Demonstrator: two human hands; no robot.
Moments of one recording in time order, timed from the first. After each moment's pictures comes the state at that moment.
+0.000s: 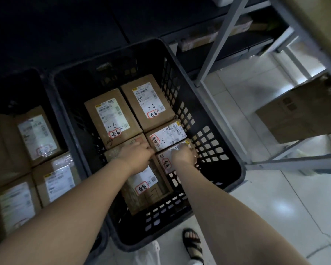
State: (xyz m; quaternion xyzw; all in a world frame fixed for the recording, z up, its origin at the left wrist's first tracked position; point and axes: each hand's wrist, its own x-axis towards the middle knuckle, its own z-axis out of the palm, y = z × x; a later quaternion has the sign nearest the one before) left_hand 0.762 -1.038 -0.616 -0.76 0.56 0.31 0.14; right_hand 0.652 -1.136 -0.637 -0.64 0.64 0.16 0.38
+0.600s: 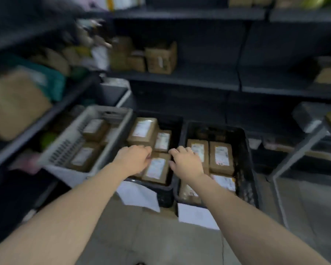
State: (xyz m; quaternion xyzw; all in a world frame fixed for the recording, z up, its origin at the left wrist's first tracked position) left_hand 0.610 -0.803 -0.314 -0.97 0.22 0.09 0.04; right_hand 0.589 -0.983 -0.357 -0.99 -0.09 0.04 0.10
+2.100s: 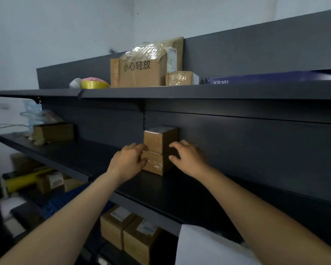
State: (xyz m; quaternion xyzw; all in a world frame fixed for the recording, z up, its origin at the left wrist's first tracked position) left_hand -0.248 0.012 -0.016 -0.69 -0.66 -0.26 0.11; right_hand -0.052 0.063 -0.005 -0.46 -0.85 -0.02 0.25
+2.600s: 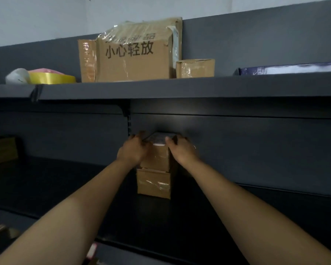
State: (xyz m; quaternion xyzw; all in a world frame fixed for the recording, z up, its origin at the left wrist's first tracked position) left_hand -0.304 0.195 0.011 -0.69 -0.62 -0.36 -0.09; right_hand -0.150 0.189 0.009 -0.64 -0.66 0.15 0.37
